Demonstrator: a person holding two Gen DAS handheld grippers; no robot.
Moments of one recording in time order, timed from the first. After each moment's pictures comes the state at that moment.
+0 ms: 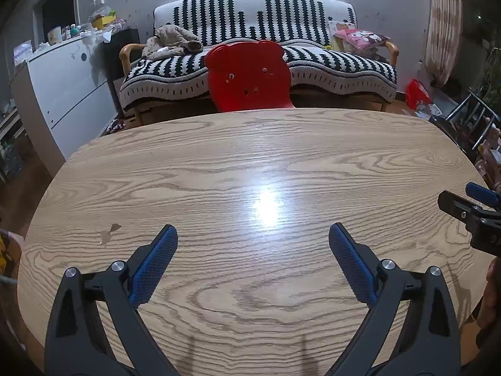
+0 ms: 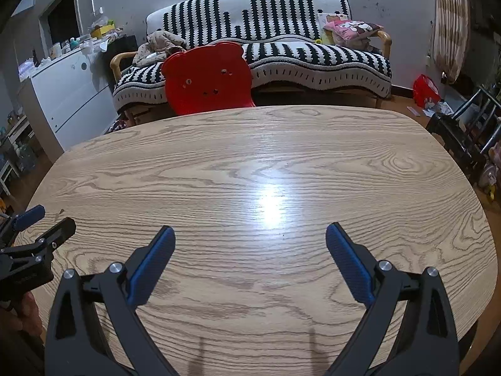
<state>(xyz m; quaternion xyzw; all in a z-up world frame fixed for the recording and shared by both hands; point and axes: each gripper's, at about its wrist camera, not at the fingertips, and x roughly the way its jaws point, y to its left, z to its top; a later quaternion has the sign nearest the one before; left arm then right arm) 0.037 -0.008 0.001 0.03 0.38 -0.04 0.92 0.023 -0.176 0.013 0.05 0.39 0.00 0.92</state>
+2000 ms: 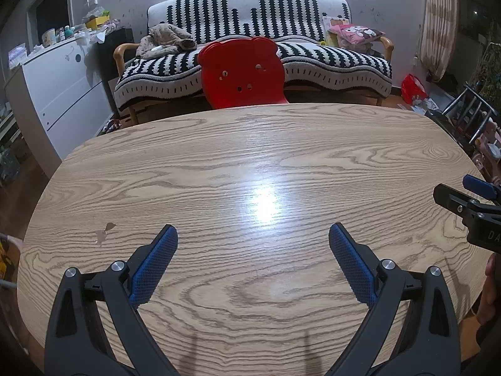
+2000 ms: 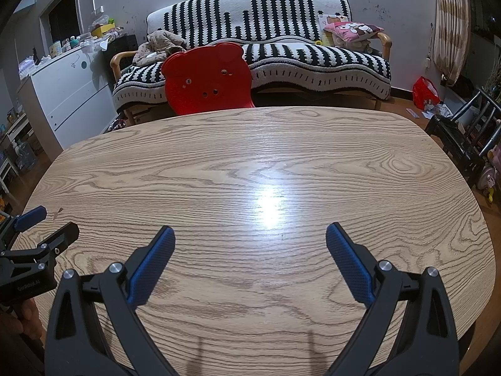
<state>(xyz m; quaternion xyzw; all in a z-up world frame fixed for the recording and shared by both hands) 0.036 -0.018 -0.002 0.04 0.38 -0.05 0.92 0.022 -0.175 0.013 0.05 0.39 0.00 0.92</state>
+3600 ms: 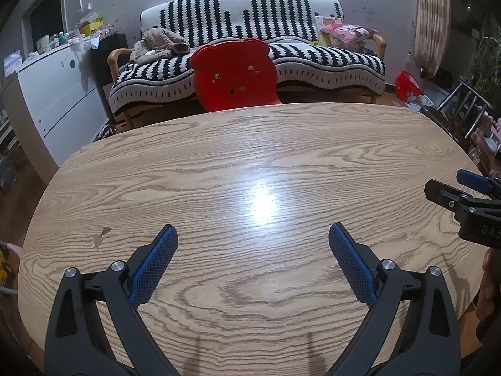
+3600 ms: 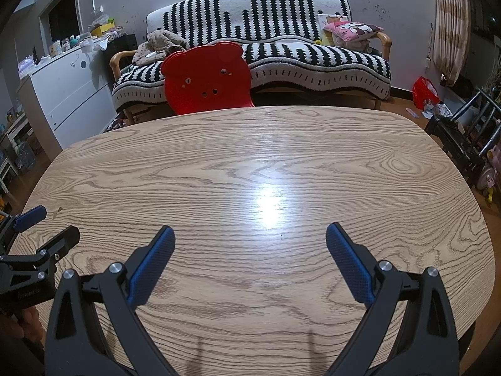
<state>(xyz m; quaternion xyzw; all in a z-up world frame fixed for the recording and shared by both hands) 0.034 -0.019 0.001 0.05 0.38 -0.06 0.92 0.020 -0.175 0.012 0.05 0.39 0.00 0.92</state>
